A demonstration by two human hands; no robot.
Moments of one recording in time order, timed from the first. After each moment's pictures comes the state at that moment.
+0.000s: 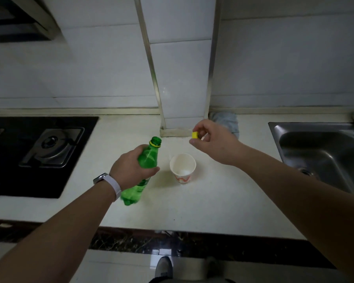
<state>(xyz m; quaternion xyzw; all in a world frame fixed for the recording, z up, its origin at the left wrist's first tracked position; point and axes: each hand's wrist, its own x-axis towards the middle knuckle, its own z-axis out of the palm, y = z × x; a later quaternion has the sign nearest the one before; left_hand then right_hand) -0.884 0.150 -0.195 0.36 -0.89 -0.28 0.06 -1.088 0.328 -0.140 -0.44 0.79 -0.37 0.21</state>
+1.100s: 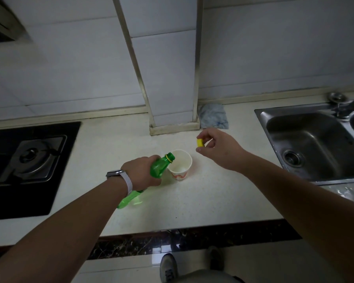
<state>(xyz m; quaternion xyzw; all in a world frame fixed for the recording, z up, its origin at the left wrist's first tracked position) -0.916 0.137 -0.225 0.22 -0.96 -0.13 -0.15 -1.079 0.347 -0.174 -0.36 0.82 -0.38 0.23</state>
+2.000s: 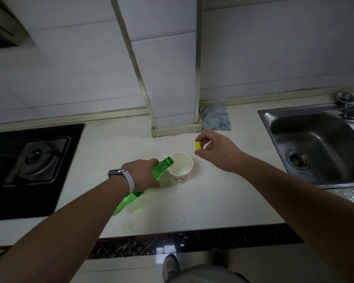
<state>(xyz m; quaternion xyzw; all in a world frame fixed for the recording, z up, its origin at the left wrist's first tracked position) -0.924 0.134 -0.223 0.23 -0.95 -0.06 -0.20 -1.087 0.341 -0.183 -0.36 0.82 -0.38 0.25</state>
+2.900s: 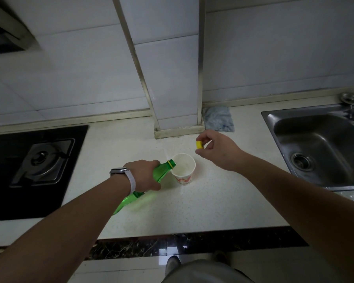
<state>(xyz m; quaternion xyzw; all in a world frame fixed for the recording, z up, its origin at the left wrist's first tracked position) -0.925 0.133 -0.212 0.22 -0.95 -0.04 -0.23 -1.093 0.333 -0.184 -0.37 0.81 -0.38 0.25</state>
